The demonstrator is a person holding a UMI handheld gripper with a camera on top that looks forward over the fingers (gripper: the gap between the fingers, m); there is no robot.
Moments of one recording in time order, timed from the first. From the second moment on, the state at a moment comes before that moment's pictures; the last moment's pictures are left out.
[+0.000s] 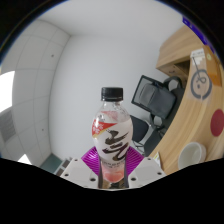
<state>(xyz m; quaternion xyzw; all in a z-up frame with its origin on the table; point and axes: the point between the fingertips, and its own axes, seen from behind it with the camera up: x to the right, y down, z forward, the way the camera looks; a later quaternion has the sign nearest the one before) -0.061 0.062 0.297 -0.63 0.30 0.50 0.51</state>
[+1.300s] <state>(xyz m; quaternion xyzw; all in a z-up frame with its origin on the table) 0.141 0.037 0.063 -0.83 0.04 -0.04 0.55</state>
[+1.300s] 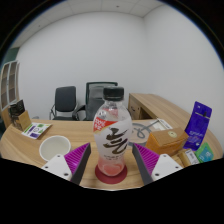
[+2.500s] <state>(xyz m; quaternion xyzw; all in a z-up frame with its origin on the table) -0.023 -0.314 0.275 -0.85 0.02 -0.06 0.52</state>
